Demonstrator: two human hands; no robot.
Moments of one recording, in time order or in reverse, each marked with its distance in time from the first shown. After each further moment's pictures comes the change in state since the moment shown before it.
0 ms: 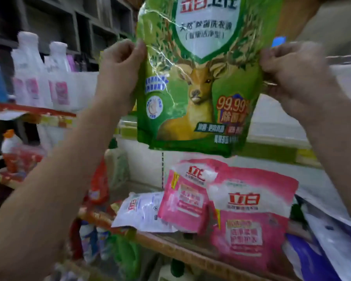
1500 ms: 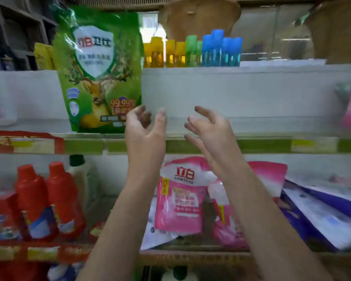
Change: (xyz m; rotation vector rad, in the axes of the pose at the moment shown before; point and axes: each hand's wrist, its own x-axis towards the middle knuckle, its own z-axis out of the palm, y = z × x) left_hand -0.055 -0.064 -0.009 0.036 0.031 -0.275; right_hand -0.050 0.083 0.118 0.035 0.195 0.259
